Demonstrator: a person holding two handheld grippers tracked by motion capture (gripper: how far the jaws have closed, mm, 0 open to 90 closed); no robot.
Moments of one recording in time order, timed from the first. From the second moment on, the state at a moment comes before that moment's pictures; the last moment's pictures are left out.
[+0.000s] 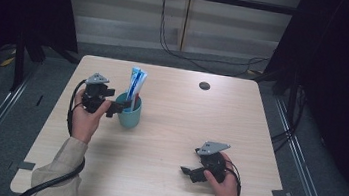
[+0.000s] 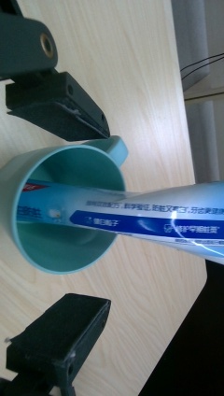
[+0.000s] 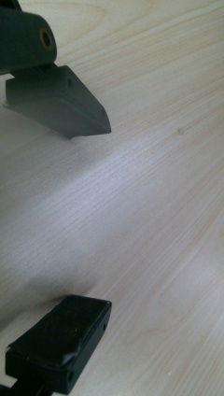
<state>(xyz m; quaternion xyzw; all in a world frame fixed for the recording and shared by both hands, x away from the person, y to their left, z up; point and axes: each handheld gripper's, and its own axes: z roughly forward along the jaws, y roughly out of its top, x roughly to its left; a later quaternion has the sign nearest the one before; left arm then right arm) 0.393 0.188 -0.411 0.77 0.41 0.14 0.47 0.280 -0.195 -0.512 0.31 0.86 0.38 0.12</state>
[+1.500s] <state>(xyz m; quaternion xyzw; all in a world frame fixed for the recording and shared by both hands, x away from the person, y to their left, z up) 0.347 0.224 -0.471 0.77 0.43 0.11 0.45 0.280 -0.195 -0.512 0.31 0.86 0.38 0.12</state>
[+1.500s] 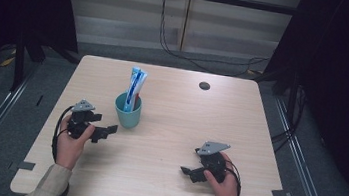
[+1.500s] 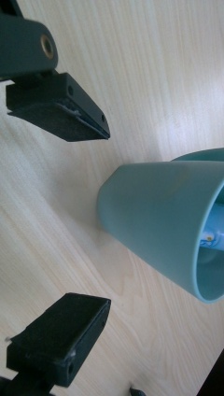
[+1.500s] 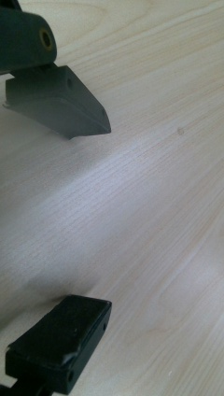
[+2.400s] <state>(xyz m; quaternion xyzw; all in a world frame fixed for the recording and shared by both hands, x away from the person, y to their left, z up) 0.334 0.221 -0.506 0.80 0.42 0.11 0.41 0.281 -0.195 -0.512 0.31 0.86 0.38 0.12</state>
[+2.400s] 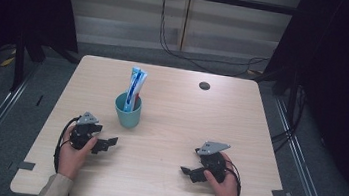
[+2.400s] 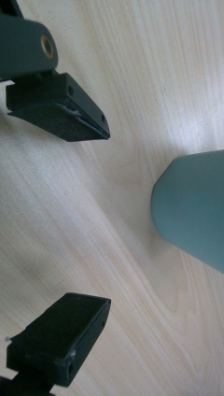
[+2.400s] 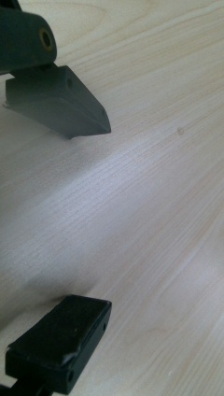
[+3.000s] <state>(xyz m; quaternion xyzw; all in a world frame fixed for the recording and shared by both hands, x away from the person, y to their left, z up) 0.332 0.217 -0.509 0.82 0.40 0.13 0.39 0.281 -0.195 -0.512 0.31 0.86 0.38 0.12</state>
